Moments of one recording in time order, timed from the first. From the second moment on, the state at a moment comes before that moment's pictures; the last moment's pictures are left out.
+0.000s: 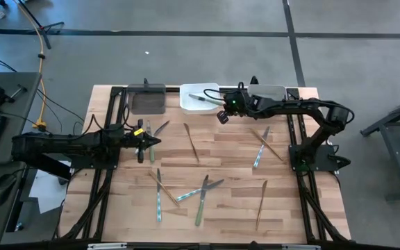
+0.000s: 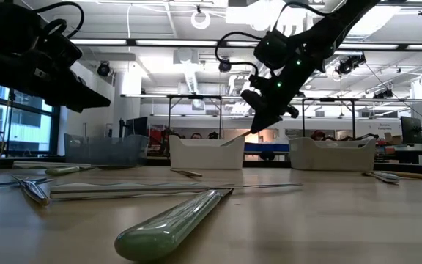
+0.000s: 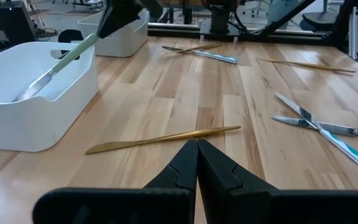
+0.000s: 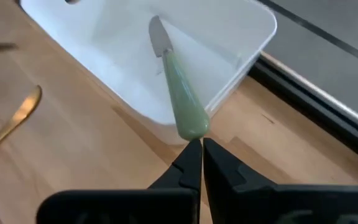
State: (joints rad) left arm 0.18 0.47 0.01 0.21 0.04 0.01; right arm -0.45 1.64 0.95 -0.09 0.23 0.24
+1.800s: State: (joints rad) left arm -0.28 0.93 0.40 -0.15 0.06 -0.12; right arm -0.16 1.50 0.42 0.98 0.05 -0.01
